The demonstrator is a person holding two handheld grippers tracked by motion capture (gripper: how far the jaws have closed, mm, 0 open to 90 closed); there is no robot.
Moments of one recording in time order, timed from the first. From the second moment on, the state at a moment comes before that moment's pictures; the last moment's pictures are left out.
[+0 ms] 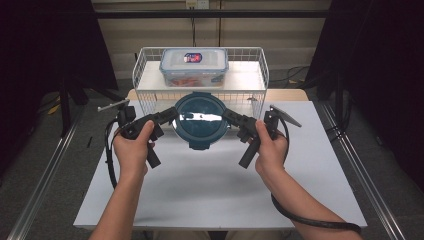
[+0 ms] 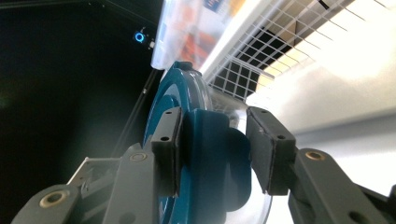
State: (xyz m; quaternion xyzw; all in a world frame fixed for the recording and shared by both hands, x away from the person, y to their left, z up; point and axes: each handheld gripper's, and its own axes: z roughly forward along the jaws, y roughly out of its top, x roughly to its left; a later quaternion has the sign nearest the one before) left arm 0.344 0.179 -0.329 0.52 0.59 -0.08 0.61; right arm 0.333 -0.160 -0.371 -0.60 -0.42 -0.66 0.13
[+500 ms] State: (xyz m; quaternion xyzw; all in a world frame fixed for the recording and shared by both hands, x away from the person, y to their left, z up) left arm 0.361 0.177 -0.287 0.50 0.58 -0.07 0.65; right arm 0.354 -0.156 -0.322 -0.59 -0.41 -0.69 0.10
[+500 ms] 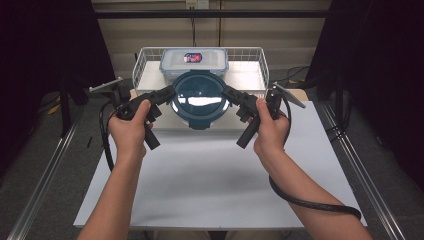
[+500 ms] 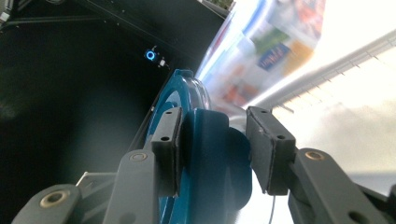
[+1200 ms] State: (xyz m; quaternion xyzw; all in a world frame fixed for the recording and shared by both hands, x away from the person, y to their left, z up) left arm 0.402 0.181 -0.236 0.48 0.57 -0.07 0.66; right arm 0.397 -0.146 -0.264 -0.58 -0.40 -0.70 0.07
